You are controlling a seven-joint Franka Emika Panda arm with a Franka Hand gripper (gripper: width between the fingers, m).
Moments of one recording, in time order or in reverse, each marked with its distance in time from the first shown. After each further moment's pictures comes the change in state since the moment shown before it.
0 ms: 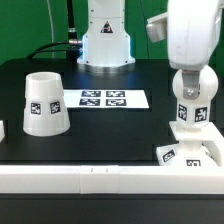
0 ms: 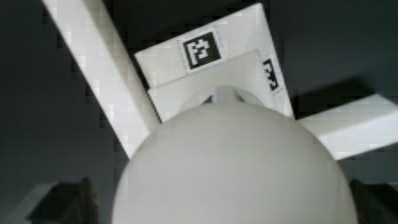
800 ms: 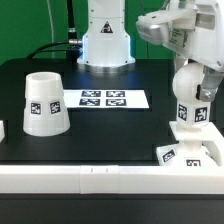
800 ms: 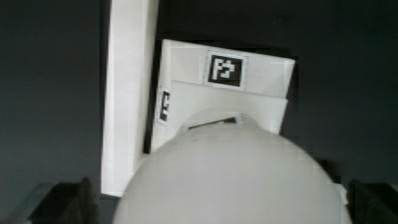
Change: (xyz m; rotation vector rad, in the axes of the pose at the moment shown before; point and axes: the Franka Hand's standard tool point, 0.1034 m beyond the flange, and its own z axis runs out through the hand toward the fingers) arm -0.004 0.000 0.003 -0.006 -0.046 -0.365
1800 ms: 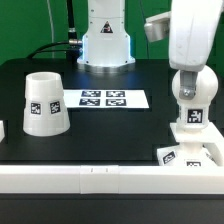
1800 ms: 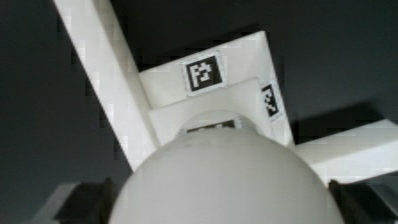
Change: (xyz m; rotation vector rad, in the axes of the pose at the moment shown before) arm -0.001 -0.001 0.000 0.007 0.003 0.615
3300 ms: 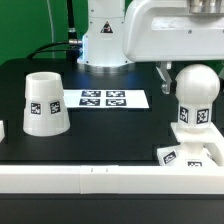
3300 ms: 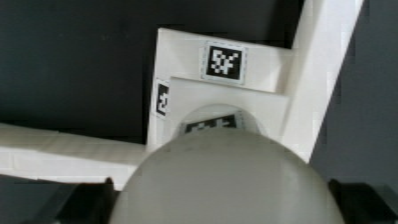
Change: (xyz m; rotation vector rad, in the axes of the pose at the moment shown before) arm 0.005 -0.006 0.001 0.048 0.011 1.087
